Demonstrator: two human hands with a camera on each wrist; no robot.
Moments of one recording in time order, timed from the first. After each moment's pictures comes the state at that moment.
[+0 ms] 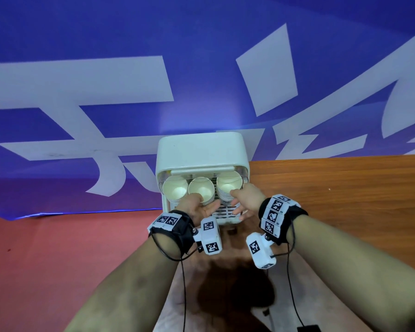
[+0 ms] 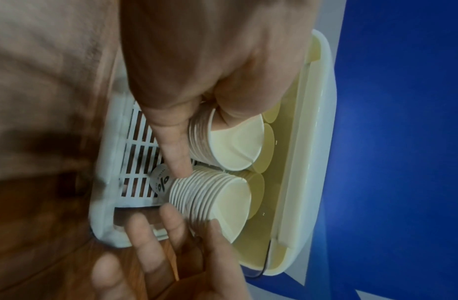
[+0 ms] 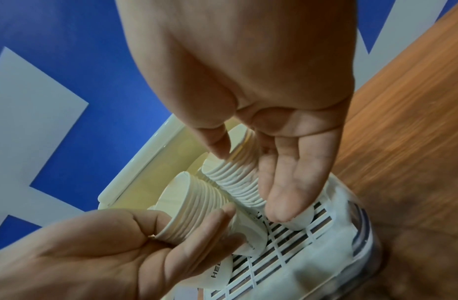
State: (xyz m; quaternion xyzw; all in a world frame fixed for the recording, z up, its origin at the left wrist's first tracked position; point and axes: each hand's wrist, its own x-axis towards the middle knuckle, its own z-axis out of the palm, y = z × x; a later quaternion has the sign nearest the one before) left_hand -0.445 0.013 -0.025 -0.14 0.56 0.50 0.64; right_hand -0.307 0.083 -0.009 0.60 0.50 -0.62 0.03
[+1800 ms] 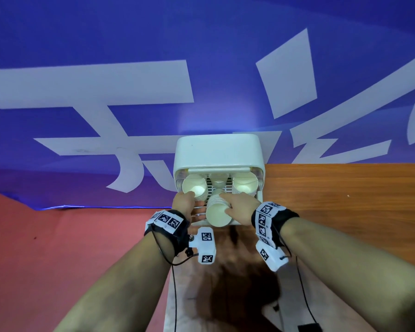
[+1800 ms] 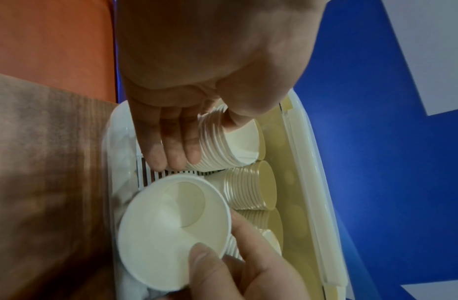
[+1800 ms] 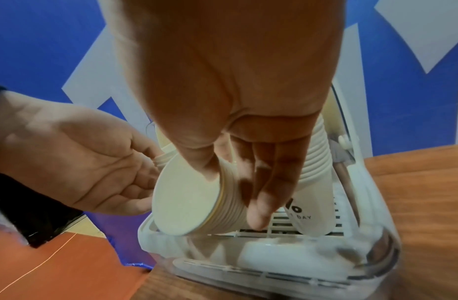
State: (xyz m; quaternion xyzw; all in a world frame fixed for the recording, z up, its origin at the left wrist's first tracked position) left_hand -0.483 -0.021 -0.016 -0.02 0.73 0.44 0.52; right_hand -0.330 0.061 -0.024 0.35 0.86 -0.33 0.19
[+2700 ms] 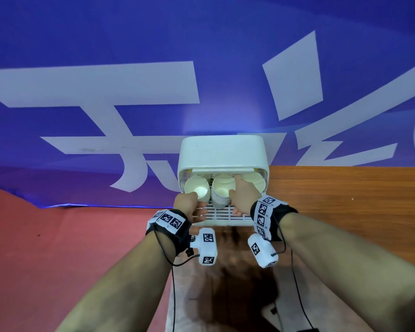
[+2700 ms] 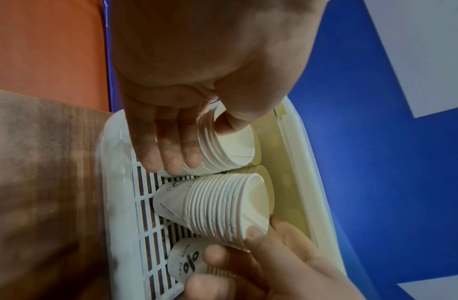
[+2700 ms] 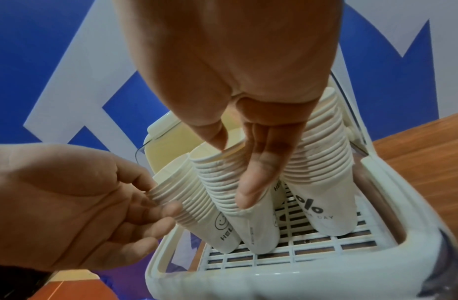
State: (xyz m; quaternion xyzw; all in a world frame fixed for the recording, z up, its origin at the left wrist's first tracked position) left_hand -0.488 -0.023 -0.011 -0.01 0.75 0.42 0.51; right_hand -0.352 0.071 -0.023 0.51 0.73 -0.46 0.02
